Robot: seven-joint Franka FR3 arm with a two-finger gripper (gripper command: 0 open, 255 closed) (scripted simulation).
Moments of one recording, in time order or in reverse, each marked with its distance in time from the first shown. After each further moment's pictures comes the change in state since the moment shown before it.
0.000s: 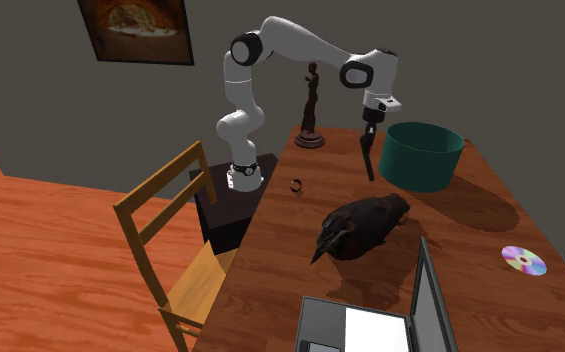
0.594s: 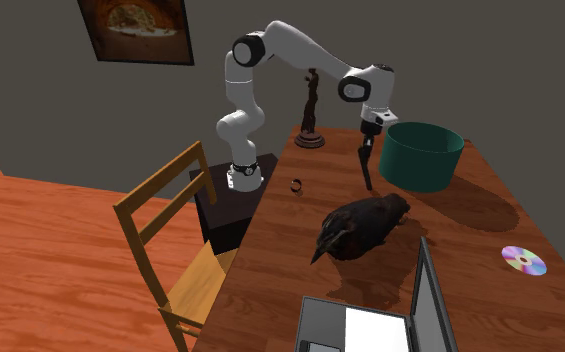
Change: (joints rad) arm 0.001 0.029 0.001 -0.090 -0.009 0.118 0.010
